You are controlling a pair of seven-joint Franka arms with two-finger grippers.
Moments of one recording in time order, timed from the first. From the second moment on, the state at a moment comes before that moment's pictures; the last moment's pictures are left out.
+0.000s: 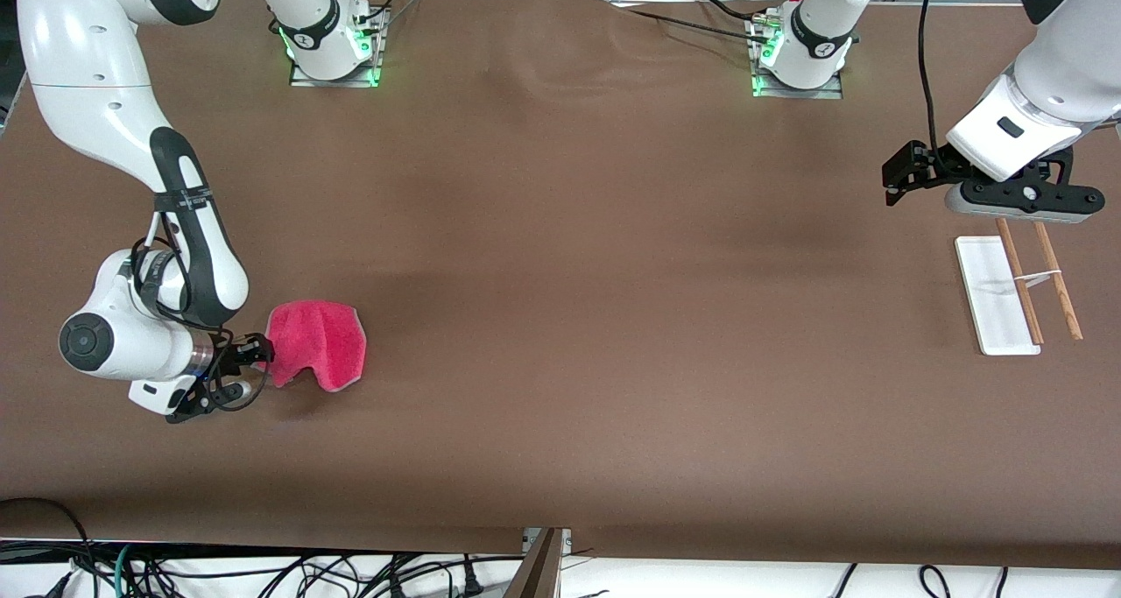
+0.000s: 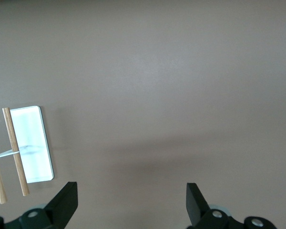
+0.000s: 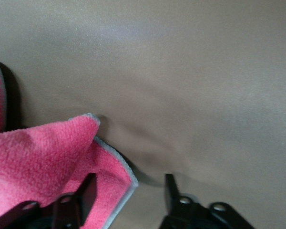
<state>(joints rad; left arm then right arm) -0.07 -0.02 -0.07 -1.72 0.05 1.71 -0.03 -0.08 0.84 0.03 -1.42 -0.01 2.17 -0.45</state>
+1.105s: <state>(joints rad) -0.07 -0.02 -0.12 -1.70 0.05 1.67 -0.07 -0.07 0.73 0.17 -1.38 0.01 2.06 -0.46</state>
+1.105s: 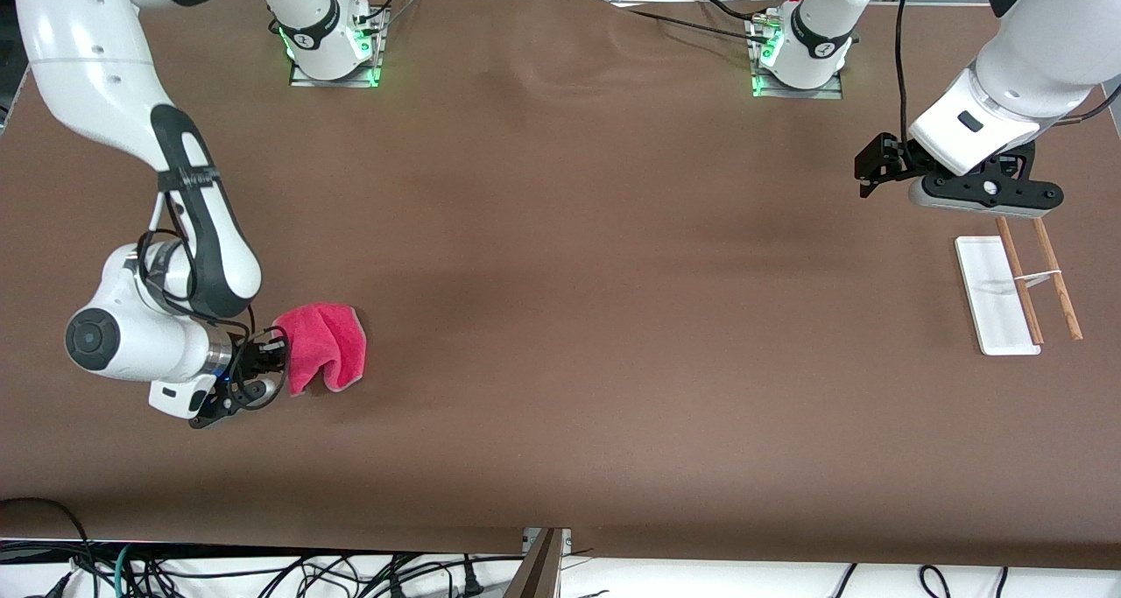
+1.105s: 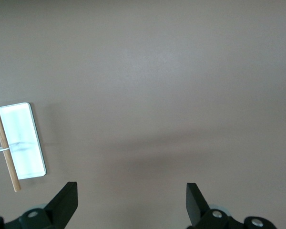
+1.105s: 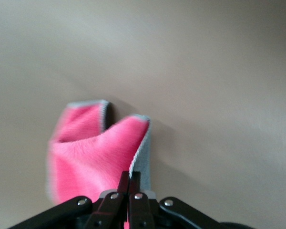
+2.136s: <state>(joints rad) -0.07 -0.02 -0.12 -1.70 0.05 1.64 -0.07 0.37 0.62 0.35 -1.15 0.01 1.97 0.19</state>
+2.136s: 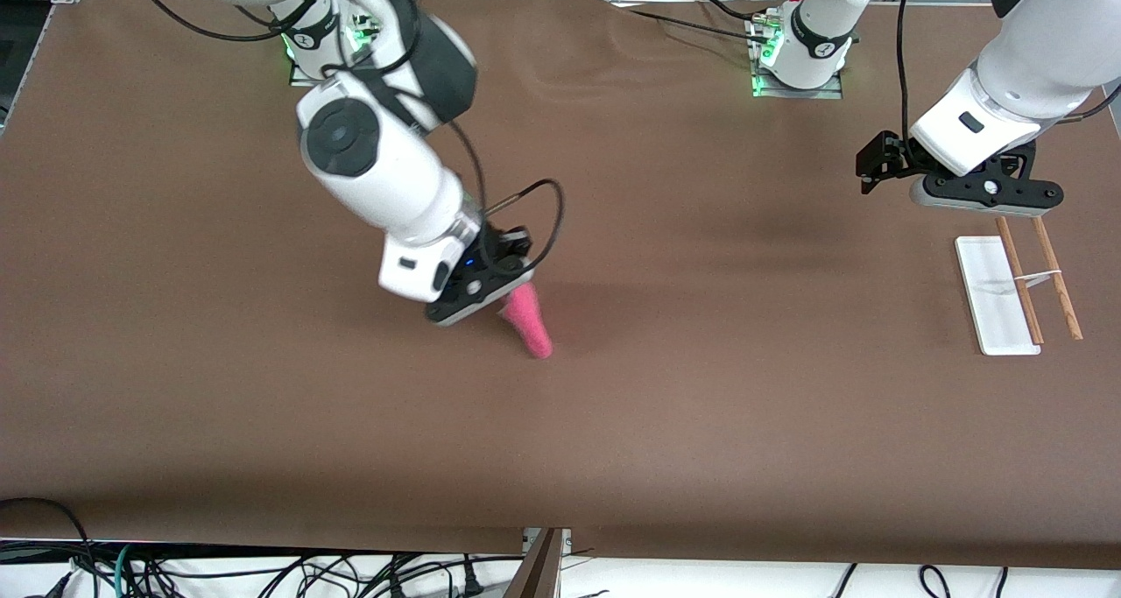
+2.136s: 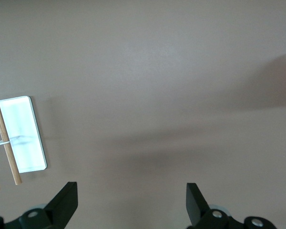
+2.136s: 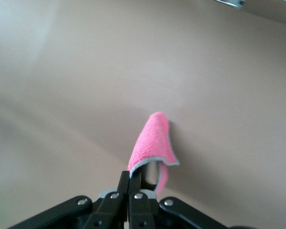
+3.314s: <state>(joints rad) -0.02 0.17 -0.11 -1.70 -0.31 1.69 0.20 0.51 0.55 0.36 -1.11 0.01 2.05 0.29</state>
